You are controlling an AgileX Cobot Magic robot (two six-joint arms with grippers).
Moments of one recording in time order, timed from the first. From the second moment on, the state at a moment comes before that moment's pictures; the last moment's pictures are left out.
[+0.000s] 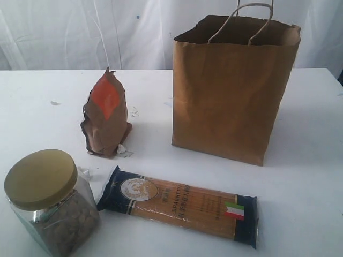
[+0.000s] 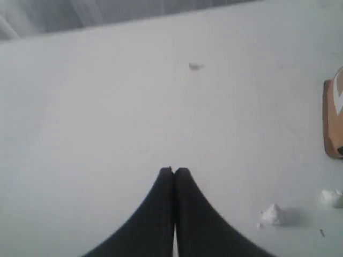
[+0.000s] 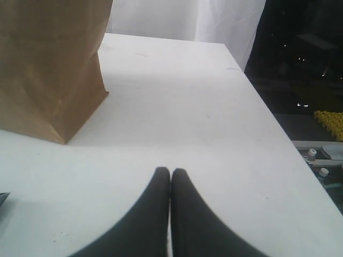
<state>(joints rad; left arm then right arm) 0.01 0.95 -0.37 -0.03 -0.03 0.16 -0.09 0.00 0.00 -0.03 0.34 -0.05</state>
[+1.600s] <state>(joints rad) -0.29 1.39 -0.99 -0.47 0.36 0.50 -0.09 0.00 0.00 -0.03 0.34 -0.05</state>
